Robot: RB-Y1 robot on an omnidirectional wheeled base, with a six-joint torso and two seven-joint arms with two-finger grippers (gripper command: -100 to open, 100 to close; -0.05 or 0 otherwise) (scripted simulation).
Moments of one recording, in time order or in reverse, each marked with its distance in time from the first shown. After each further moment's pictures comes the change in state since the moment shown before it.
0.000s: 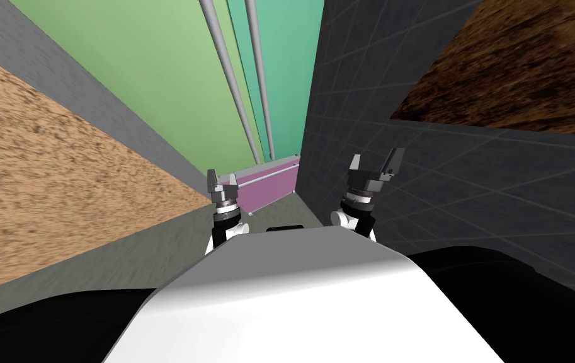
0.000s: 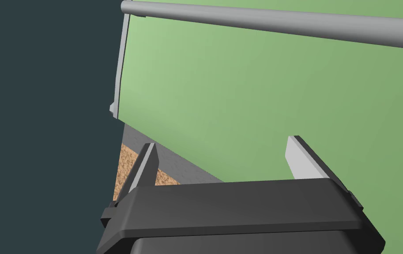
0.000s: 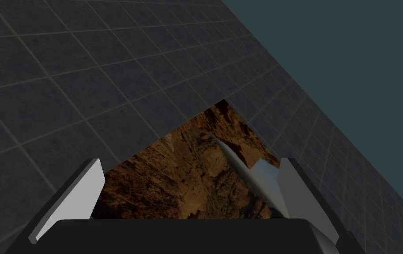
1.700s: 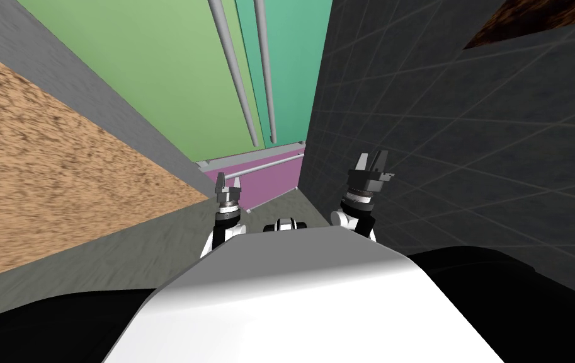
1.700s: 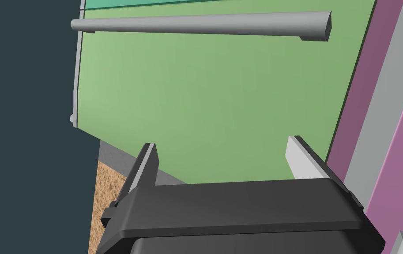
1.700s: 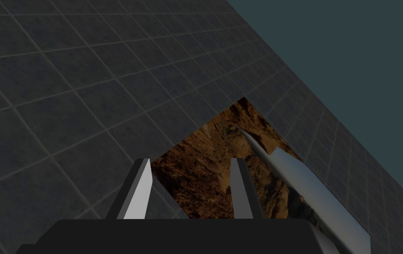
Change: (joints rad) left arm -0.029 0.123 0.015 0.091 0.016 -0.006 0.012; right arm 0.000 0.000 0.000 0.000 0.000 0.000 0.000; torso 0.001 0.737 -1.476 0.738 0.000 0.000
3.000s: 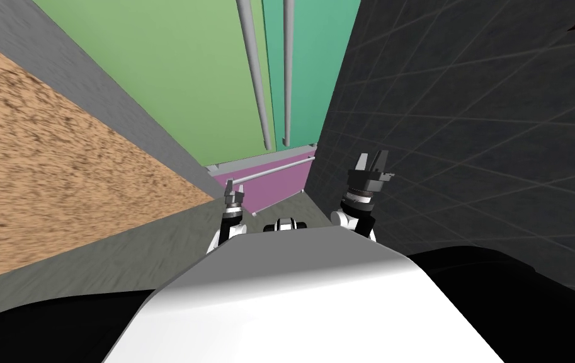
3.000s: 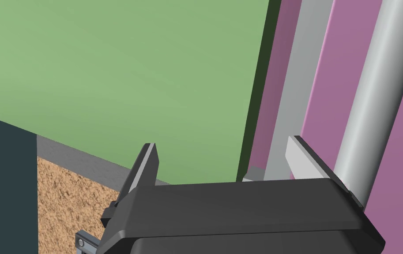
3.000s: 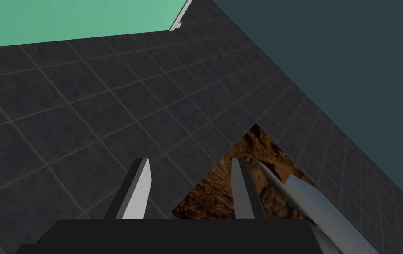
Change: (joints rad) left arm -0.088 0.035 0.042 0.284 0.050 -0.027 0.035; right arm 0.000 0.000 0.000 0.000 0.000 0.000 0.000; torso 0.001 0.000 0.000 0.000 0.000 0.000
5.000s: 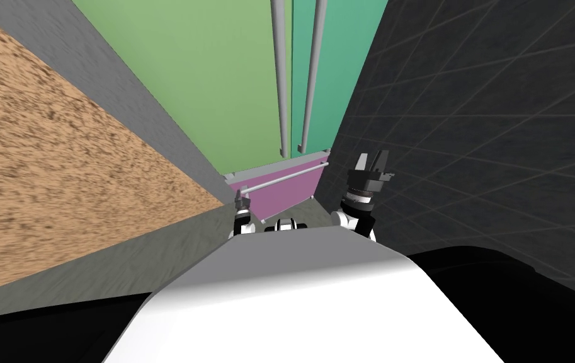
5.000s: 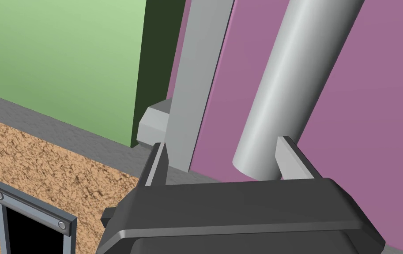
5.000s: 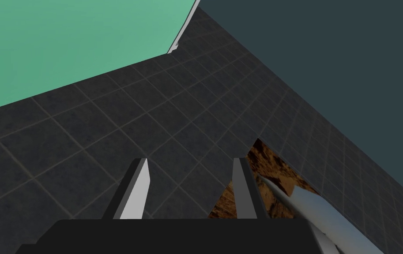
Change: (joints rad) left arm -0.138 -0.123 0.051 0.404 0.074 -0.052 0.061; right arm 0.000 0.000 0.000 0.000 0.000 0.000 0.000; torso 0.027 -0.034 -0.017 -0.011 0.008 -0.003
